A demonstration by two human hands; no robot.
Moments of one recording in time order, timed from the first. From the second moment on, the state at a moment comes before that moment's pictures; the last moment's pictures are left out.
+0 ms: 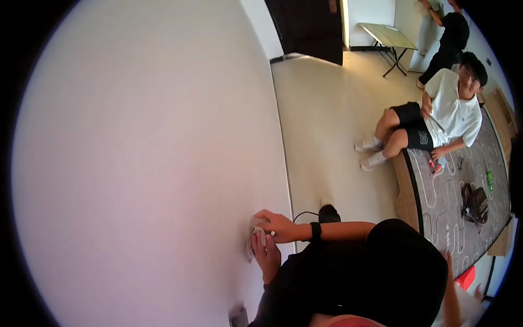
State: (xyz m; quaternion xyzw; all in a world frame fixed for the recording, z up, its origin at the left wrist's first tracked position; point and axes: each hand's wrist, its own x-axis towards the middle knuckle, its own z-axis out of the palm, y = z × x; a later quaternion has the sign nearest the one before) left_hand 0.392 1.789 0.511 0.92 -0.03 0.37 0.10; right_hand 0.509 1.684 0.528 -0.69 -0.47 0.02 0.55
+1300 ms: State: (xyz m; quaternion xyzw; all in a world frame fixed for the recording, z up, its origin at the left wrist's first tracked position) left_hand 1.369 1.716 0.503 0.84 -0.03 0.16 0.51; right_hand 1.321 1.449 0.493 -0.64 0.11 -0.04 0.76
